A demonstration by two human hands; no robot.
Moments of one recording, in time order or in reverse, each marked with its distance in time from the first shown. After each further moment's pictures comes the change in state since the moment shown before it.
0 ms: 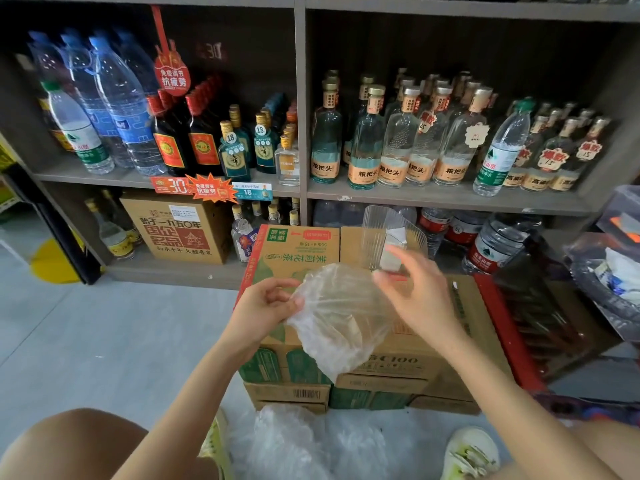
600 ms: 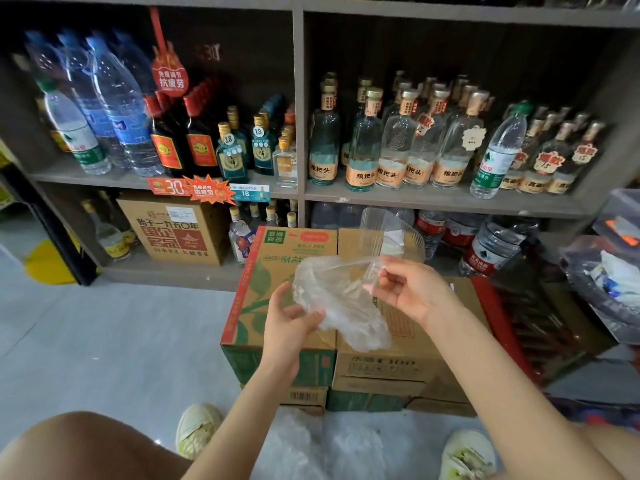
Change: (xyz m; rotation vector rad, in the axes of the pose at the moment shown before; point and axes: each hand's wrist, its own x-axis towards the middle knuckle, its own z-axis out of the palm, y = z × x) left_hand -0.014 -0.010 0.055 -0.324 0.225 -0.190; right_hand 0.029 -0.012 -0.007 1.156 -0.118 0.773
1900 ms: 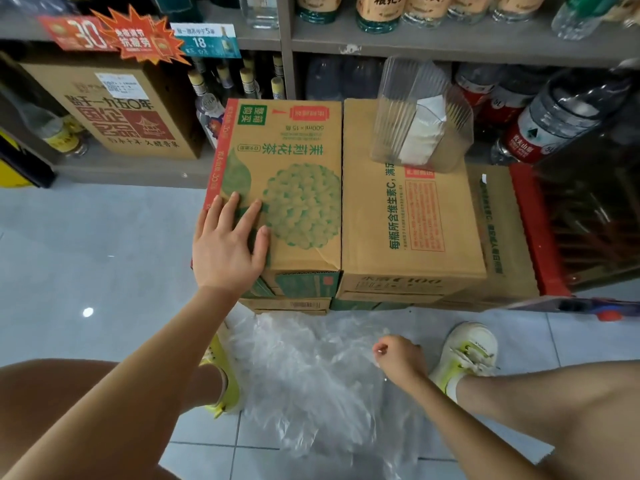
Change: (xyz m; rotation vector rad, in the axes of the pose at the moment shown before) left_hand 0.113 -0.082 -0.089 1.482 0.155 0.693; right_hand 0.051 0.289 -0.124 -1.619 0.042 0.195
